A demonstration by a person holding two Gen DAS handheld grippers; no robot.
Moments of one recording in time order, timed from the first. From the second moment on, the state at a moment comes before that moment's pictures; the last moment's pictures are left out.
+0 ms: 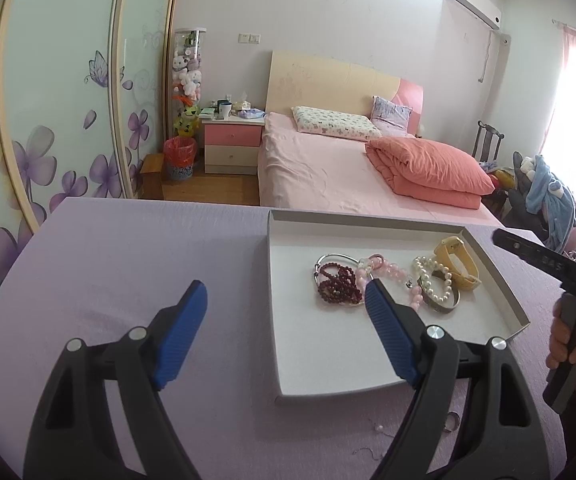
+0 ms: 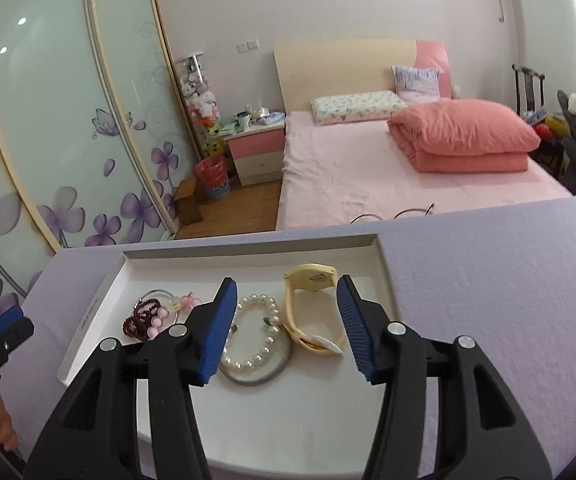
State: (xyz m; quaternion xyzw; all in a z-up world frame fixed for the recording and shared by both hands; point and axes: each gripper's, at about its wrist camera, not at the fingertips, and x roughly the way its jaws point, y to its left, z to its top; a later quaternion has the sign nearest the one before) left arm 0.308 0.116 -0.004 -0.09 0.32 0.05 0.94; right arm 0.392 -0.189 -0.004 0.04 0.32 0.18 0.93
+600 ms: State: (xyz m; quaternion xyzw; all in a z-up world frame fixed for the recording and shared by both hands) left arm 0.224 0.101 0.012 -0.09 0.29 0.06 0.95; right arm 0.279 -0.210 0.009 0.05 0.30 0.23 0.93
